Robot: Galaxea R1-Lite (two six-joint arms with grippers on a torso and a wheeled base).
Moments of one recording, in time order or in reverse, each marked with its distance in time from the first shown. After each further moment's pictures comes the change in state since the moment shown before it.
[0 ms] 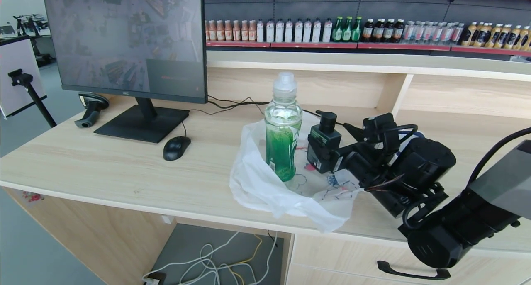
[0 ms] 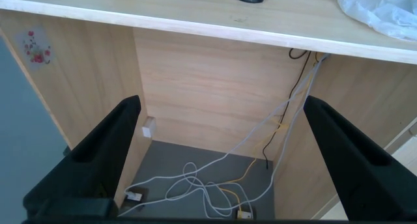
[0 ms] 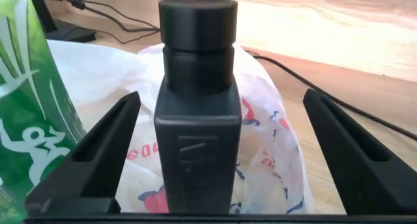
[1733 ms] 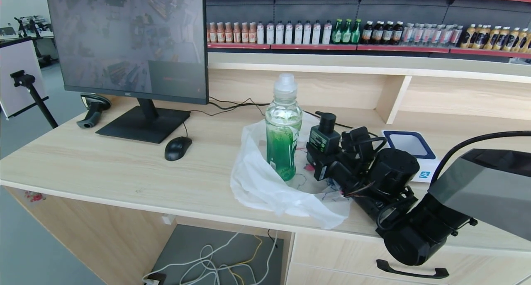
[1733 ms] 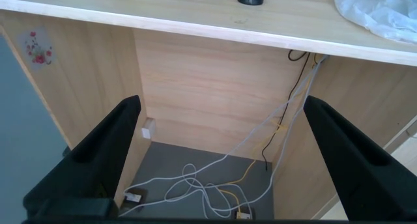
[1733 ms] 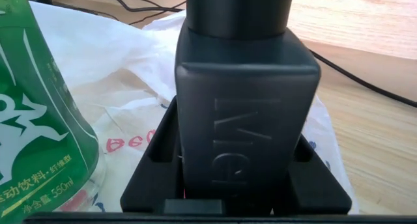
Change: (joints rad) left arm 0.000 0.000 0.000 -0.003 0.000 -0.002; right arm 0.013 0.171 -0.079 0.000 0.001 0.011
